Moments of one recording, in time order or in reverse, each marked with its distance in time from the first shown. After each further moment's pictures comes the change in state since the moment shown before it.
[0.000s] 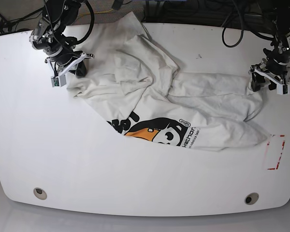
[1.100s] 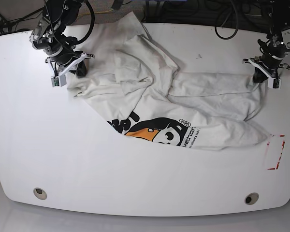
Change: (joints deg) left arm 4.5 0.1 2.8 4.4 7.8 -0.8 -0.5; right arm 0.0 -0.2 0.3 0.0 0.1 0.0 0.0
